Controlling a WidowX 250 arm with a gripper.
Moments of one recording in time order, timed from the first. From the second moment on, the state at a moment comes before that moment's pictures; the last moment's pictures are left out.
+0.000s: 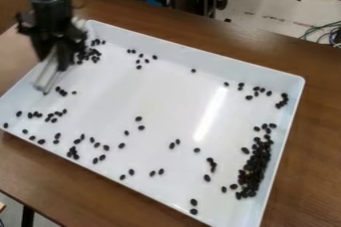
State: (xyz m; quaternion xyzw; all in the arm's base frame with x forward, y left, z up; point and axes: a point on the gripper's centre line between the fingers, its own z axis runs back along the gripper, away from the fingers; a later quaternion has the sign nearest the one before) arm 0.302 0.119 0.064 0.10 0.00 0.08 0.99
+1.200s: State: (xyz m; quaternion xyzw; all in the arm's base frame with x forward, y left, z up) arm 0.283 0.172 0.070 0.14 -0.03 0.03 0.99
